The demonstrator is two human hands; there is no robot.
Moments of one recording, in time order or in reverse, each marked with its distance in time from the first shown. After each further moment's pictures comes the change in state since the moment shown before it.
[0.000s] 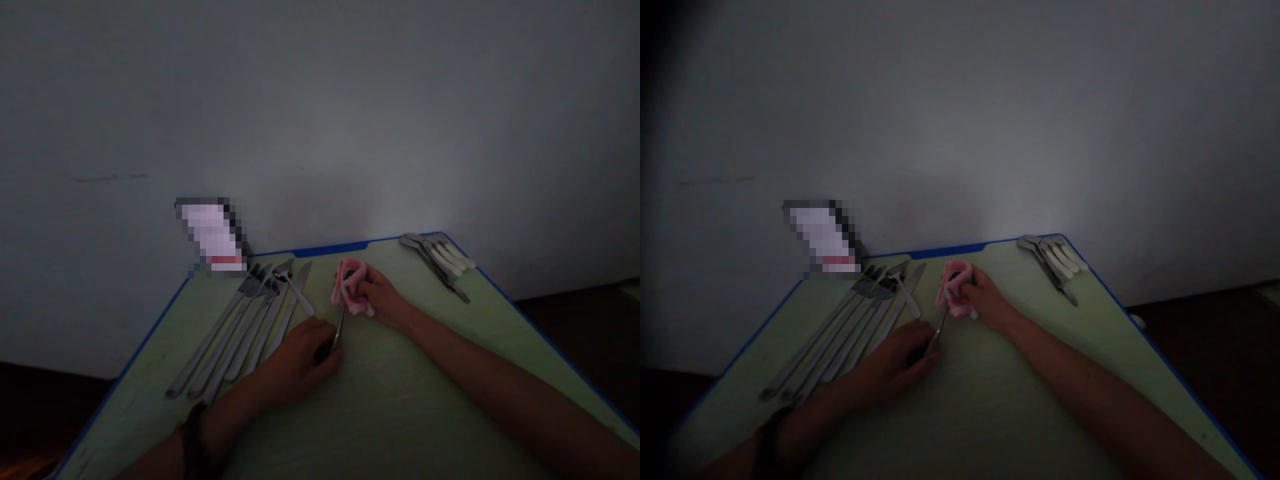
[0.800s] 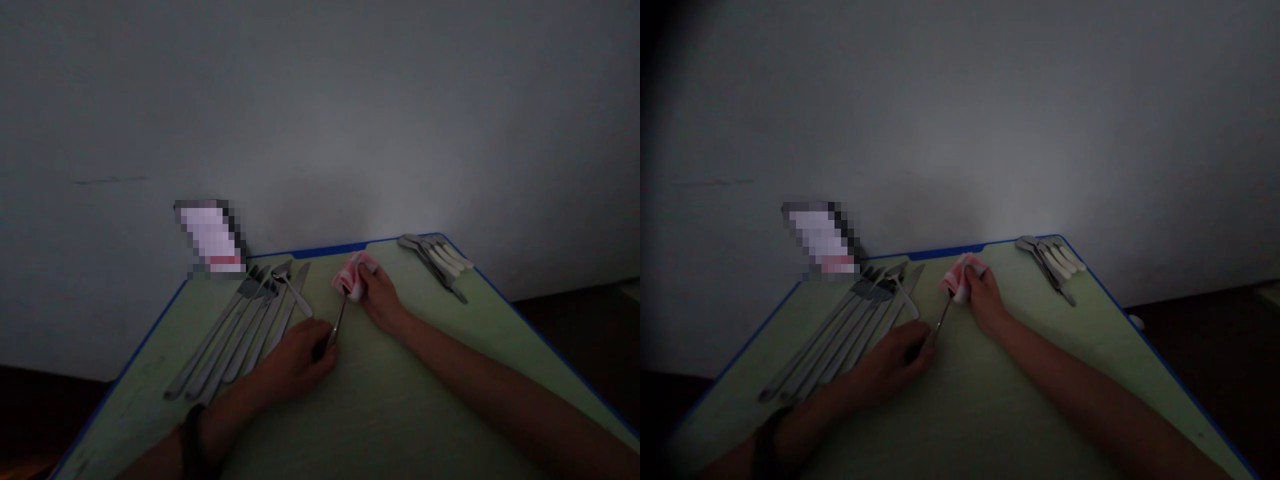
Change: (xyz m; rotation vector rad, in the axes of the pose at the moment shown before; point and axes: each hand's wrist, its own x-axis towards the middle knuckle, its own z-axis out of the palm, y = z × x) left_hand 0.003 0.000 0.001 -0.012 0.051 -0.087; right_hand 0.012 0.013 0.001 0.218 0.274 -0.140
